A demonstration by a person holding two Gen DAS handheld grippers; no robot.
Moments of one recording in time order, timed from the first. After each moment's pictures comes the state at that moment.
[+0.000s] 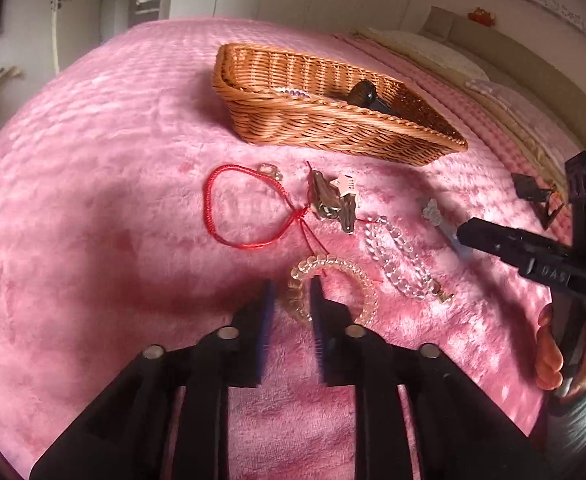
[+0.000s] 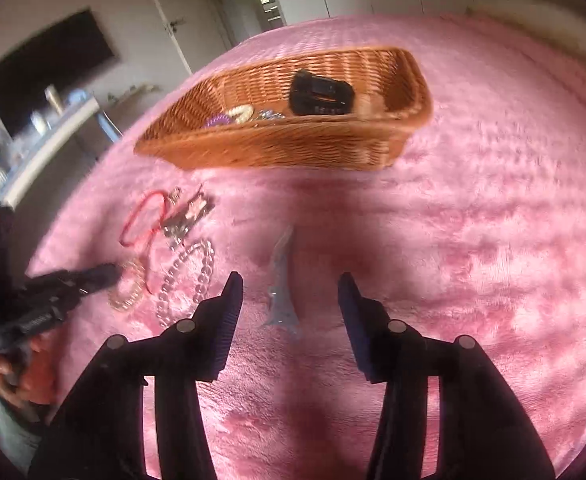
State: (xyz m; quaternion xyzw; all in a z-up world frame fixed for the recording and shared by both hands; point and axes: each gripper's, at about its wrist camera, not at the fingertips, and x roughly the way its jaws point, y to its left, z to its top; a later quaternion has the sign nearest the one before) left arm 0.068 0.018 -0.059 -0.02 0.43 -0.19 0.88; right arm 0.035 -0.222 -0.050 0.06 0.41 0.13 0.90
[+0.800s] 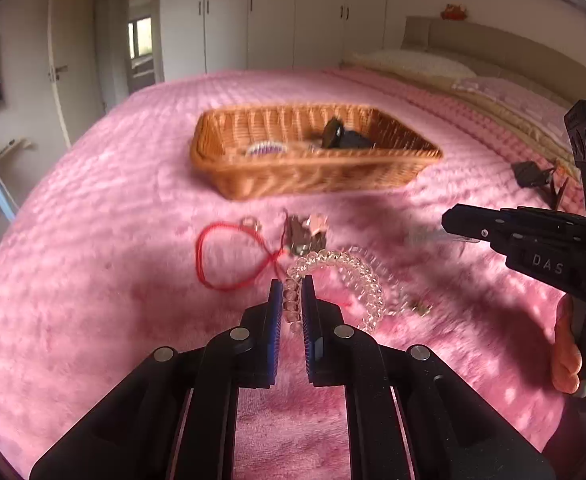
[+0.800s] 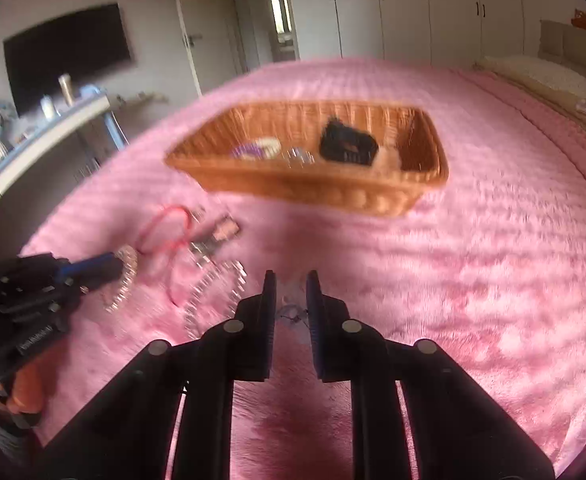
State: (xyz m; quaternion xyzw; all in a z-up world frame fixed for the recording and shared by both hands) left arm 0.035 -0.016 -0.027 0.05 0.34 -0.18 0.92; right arm 0.014 -0.210 -0.018 0.05 0.34 0.14 0.93
